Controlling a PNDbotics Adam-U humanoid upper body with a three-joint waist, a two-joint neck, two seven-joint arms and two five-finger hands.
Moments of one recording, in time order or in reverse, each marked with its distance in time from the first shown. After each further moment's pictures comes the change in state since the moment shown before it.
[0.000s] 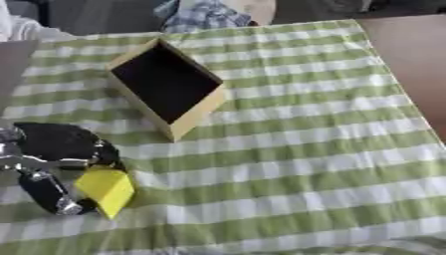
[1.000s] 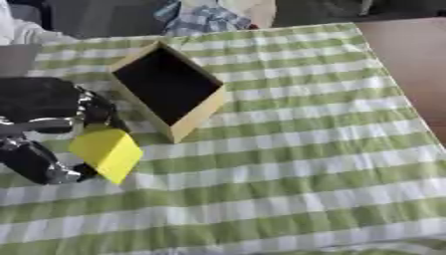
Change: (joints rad) left arm -0.084 0.021 0.136 -0.165 0.113 0.098 0.067; right arm 0.006 0.000 -0.003 0.000 0.000 0.005 -0.001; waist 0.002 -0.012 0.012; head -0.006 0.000
